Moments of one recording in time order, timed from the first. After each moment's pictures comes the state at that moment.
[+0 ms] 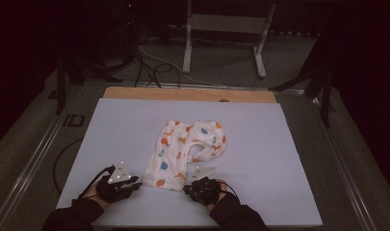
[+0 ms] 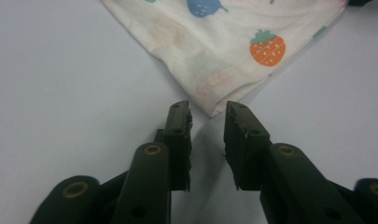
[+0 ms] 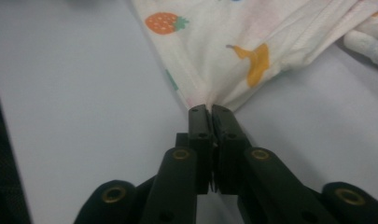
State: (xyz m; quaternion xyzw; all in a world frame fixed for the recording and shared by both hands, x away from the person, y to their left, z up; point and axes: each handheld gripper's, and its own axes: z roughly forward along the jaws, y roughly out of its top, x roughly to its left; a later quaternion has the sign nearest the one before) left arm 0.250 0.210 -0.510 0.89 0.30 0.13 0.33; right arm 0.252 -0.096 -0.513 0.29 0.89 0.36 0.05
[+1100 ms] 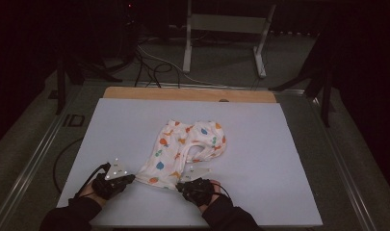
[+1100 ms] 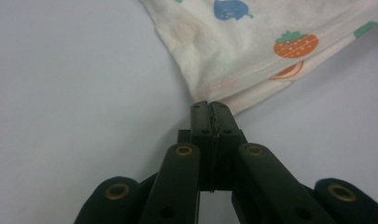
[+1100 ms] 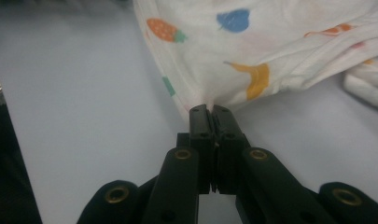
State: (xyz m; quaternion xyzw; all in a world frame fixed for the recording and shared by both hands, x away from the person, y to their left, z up) left arm 0.253 0.223 -0.504 0.88 0.33 0.16 0.31; right arm 0.245 -0.074 -0.504 0.30 0.87 0.38 0.08
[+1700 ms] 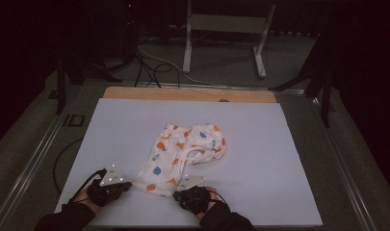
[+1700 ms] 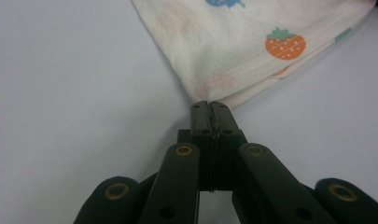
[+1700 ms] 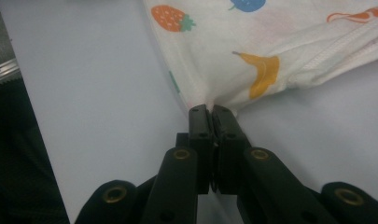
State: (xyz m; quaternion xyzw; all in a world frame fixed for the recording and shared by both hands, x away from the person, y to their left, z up) left arm 0.242 0.233 -0.510 0.89 0.33 0.12 0.31; right arm 0.230 -0.066 -0.517 0.28 0.89 0.36 0.06
